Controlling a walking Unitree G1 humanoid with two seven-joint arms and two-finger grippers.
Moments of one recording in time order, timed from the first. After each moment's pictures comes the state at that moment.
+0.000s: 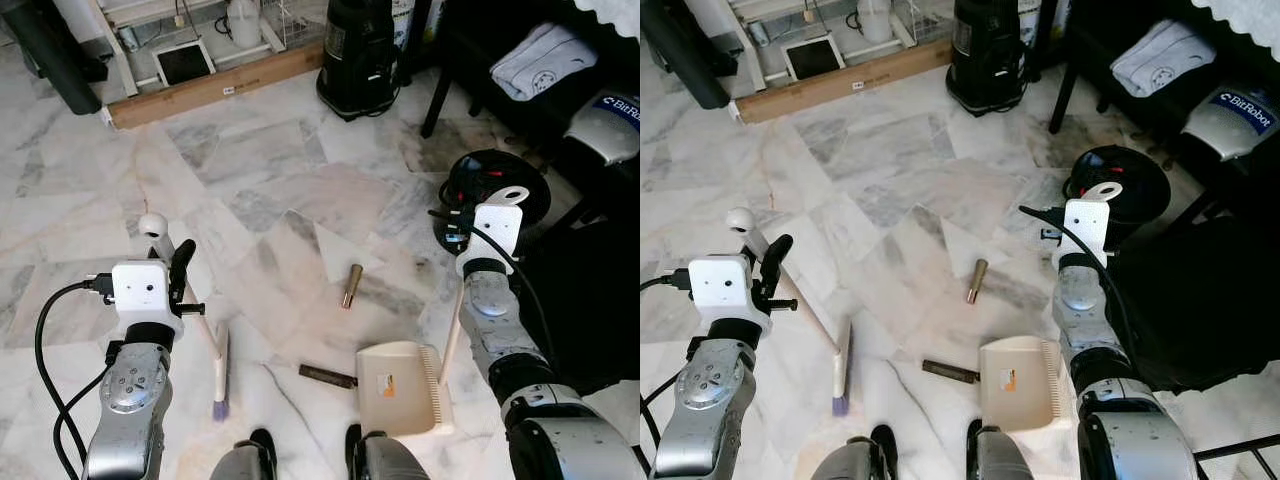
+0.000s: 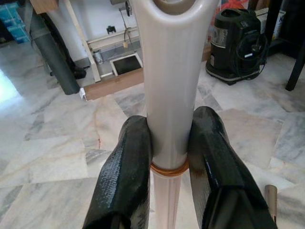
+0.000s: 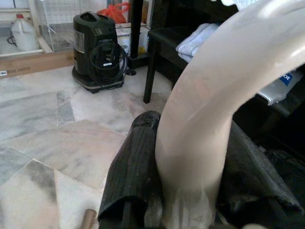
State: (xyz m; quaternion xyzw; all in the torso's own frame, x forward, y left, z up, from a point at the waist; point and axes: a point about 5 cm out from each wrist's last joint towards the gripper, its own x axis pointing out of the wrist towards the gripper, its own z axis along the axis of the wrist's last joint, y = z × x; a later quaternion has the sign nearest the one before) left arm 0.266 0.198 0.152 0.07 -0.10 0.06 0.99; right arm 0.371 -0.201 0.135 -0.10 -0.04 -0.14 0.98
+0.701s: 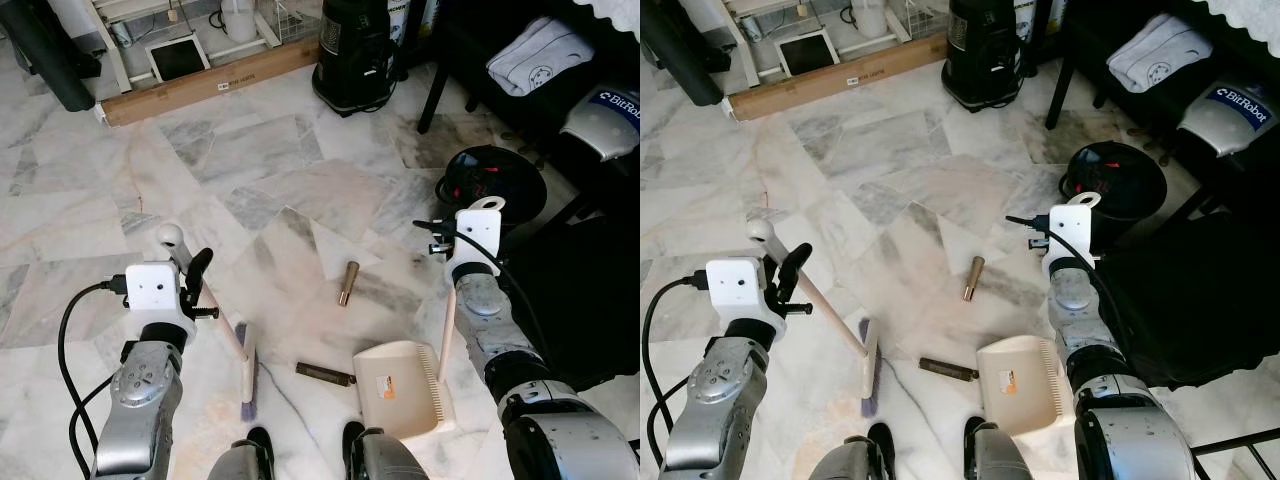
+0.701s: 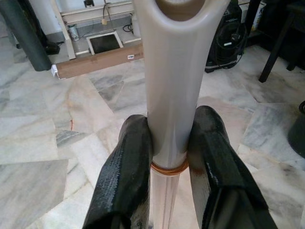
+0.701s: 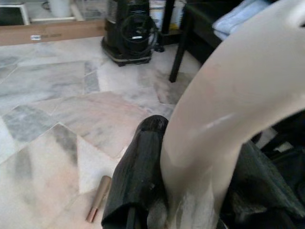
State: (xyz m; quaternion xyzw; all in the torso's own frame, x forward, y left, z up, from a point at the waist) left arm 0.276 0.192 0.144 0.01 -0.06 0.03 1.00; right arm 0.372 -0.187 0.117 -0.13 0.03 -0.07 0.99
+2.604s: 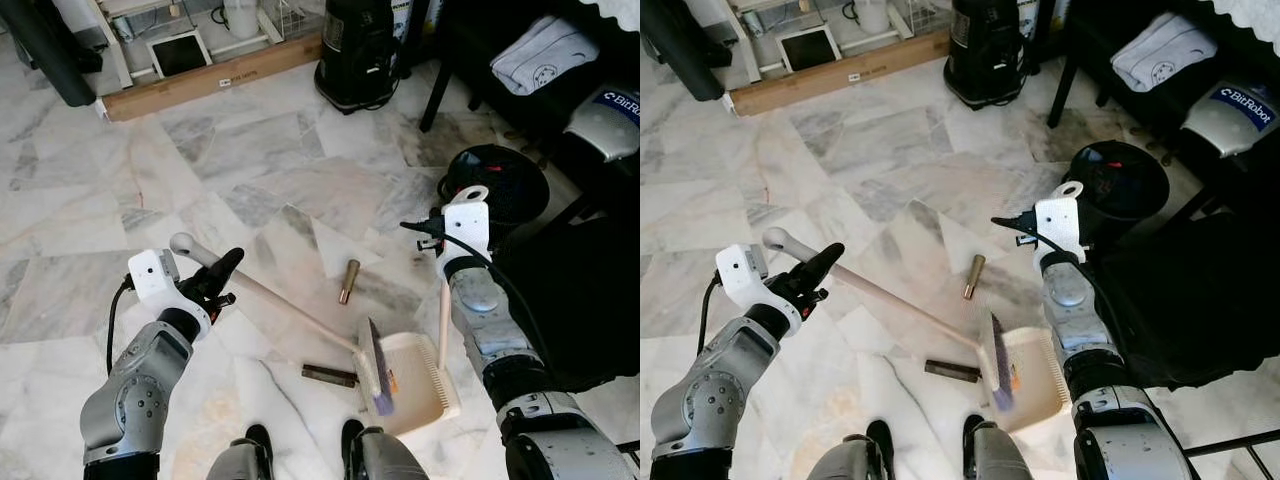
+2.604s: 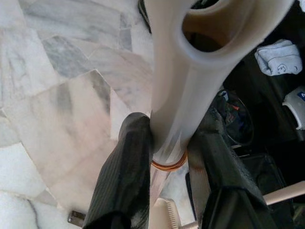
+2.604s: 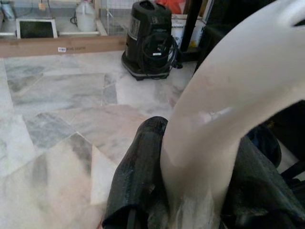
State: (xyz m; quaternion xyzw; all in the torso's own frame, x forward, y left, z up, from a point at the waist) left arm 0.288 0.181 0.141 -0.27 0.05 -0.08 0.96; right arm 0.373 -0.176 0.141 -0.13 -0.01 -0.03 0.99
